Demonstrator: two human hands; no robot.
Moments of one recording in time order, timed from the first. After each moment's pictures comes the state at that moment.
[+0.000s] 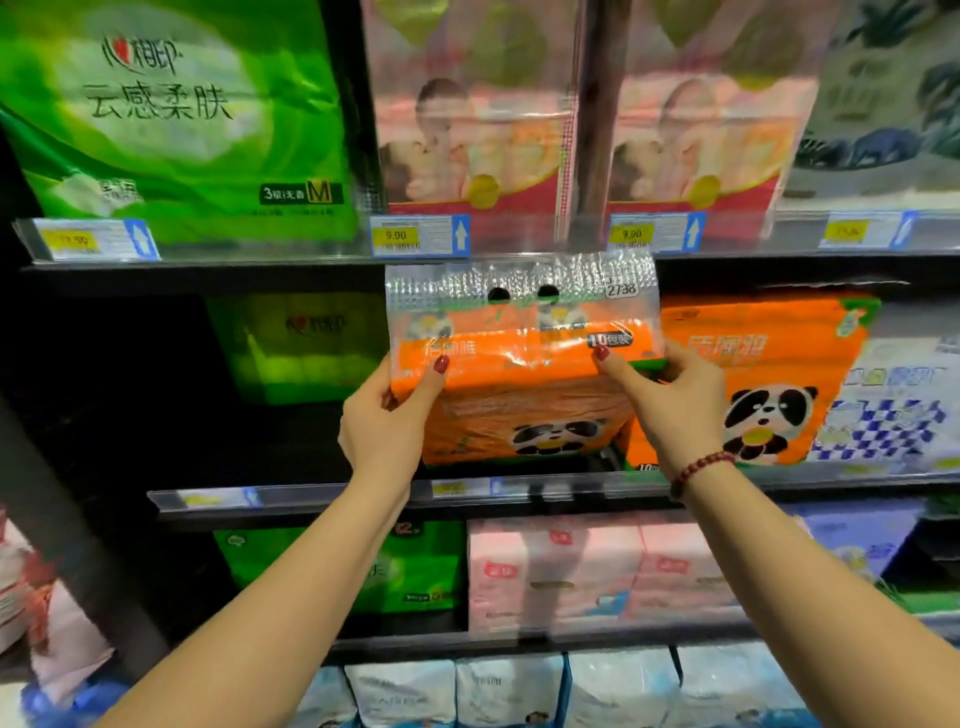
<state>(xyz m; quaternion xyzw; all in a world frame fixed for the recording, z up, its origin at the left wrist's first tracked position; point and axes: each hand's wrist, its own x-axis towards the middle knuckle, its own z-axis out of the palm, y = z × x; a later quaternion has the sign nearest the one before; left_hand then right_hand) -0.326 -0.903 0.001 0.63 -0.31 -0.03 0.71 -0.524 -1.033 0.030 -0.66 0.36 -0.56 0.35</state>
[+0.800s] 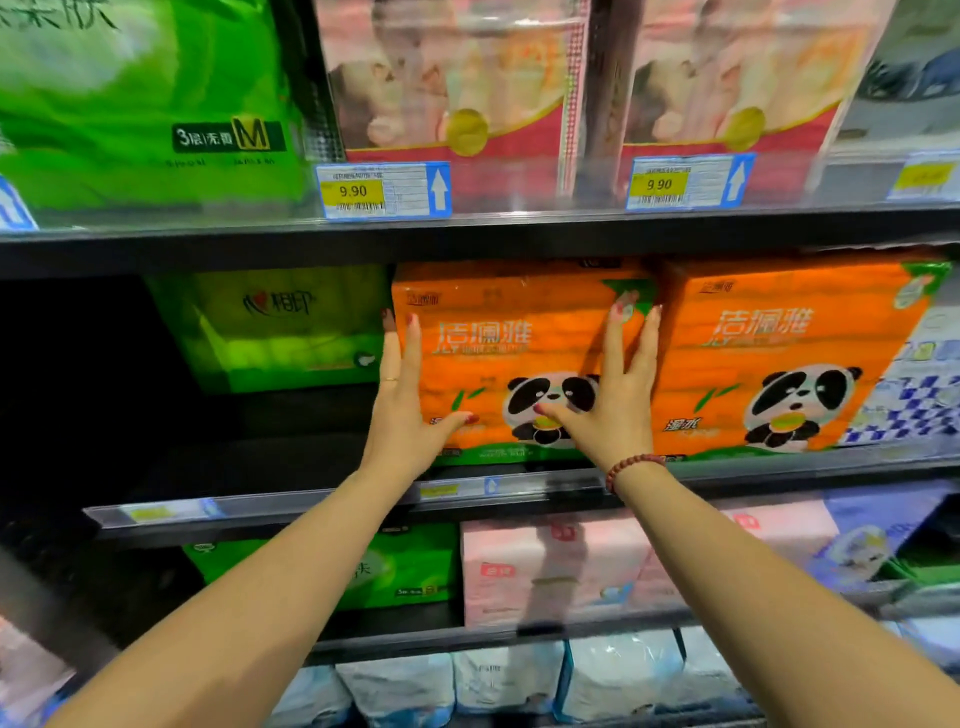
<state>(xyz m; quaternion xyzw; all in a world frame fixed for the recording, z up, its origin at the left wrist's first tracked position) -0.276 -0.981 -0.055 0.70 -0.52 0.03 0.49 -0.458 -1.109 -0.057 -0.79 0.40 -0.46 0.11</state>
